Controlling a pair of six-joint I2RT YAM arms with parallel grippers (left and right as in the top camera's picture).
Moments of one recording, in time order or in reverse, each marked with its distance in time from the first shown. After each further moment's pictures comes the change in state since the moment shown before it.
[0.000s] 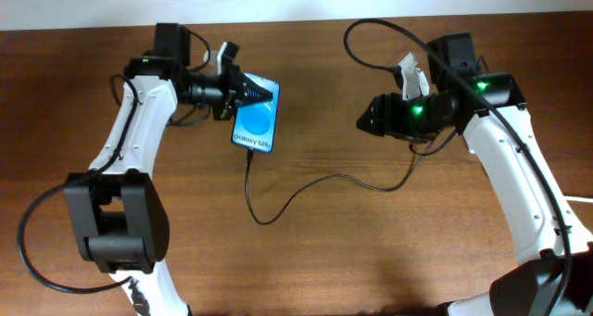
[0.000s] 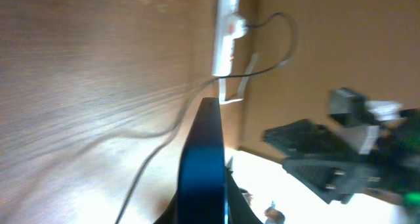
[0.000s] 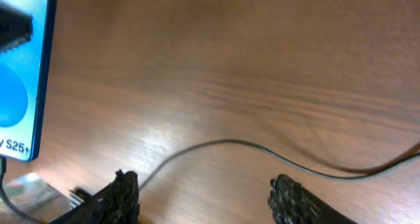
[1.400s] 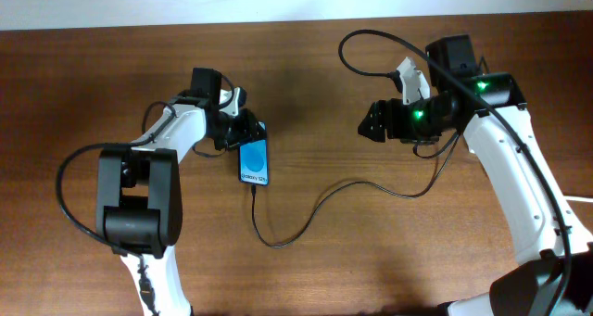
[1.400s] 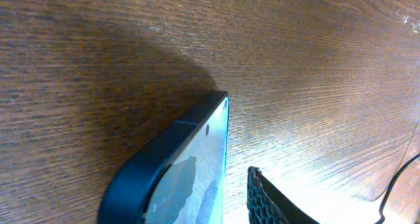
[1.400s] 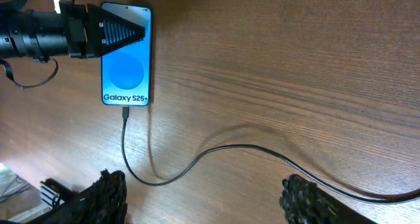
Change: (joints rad) left arm -0.068 0.110 -0.296 0.353 -0.555 0.071; right arm 0.000 0.000 0.000 -0.027 0.041 -0.083
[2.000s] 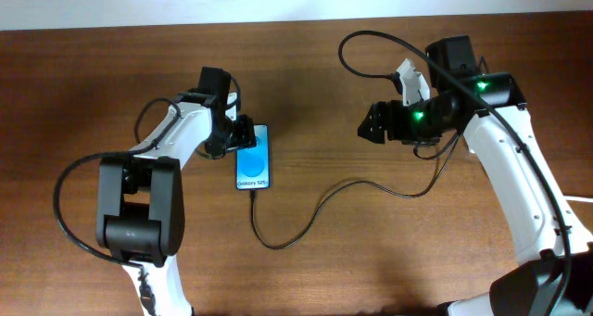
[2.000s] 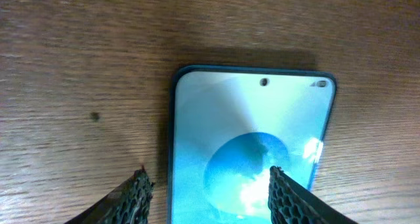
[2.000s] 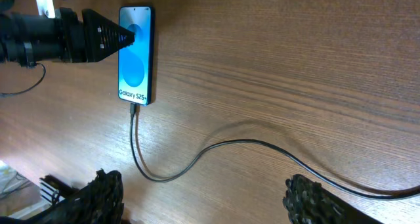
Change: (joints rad) left arm -0.040 -0.050 0.016 -0.150 -0.320 0.003; right arm 0.000 0.000 0.000 -0.015 0.000 -0.008
